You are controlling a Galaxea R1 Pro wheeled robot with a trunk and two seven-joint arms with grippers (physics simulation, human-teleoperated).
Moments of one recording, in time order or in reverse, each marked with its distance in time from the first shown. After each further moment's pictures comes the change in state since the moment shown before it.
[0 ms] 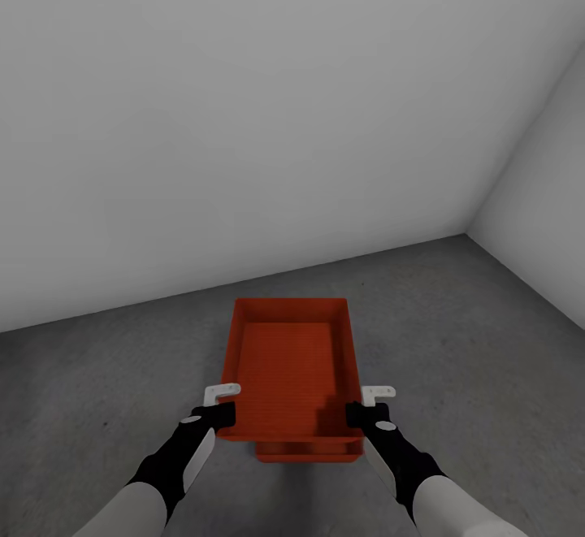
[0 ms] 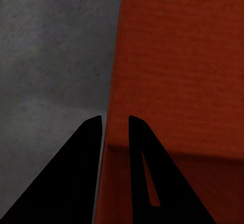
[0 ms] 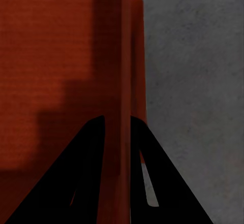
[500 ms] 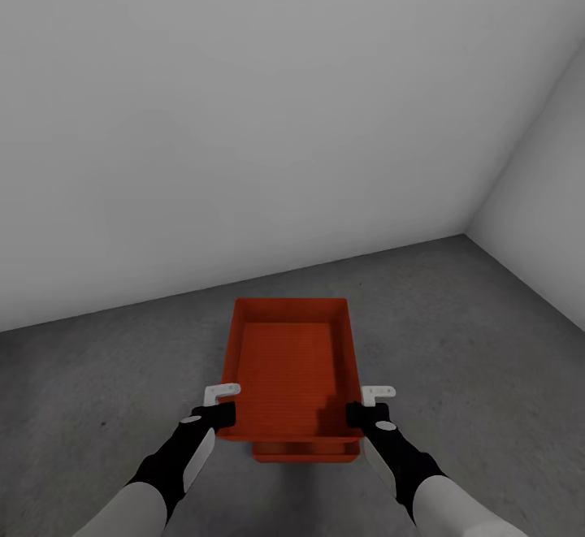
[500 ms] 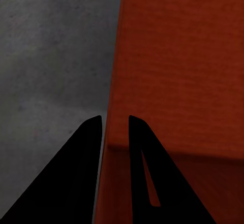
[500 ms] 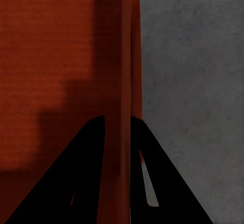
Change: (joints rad) left arm 0.000 0.000 0.001 0.000 -0.001 0.001 0.000; right arm 0.000 0.000 0.000 0.000 0.000 0.000 0.001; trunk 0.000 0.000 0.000
